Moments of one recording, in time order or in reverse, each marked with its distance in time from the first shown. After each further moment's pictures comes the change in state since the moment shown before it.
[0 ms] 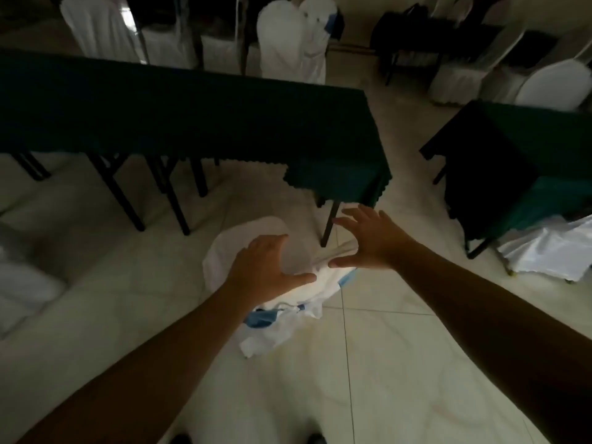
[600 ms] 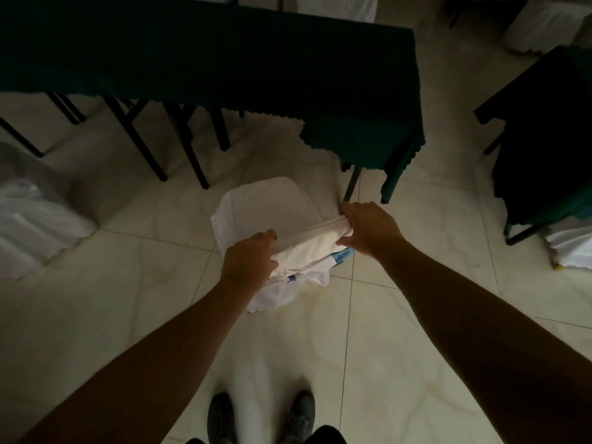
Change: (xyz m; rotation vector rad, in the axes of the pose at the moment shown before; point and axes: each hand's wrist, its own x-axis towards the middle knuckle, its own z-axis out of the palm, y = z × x) left_hand 0.003 0.016 0.073 0.286 -0.063 -0.172; right_hand 0.034 0.059 0.096 0.111 0.039 0.033
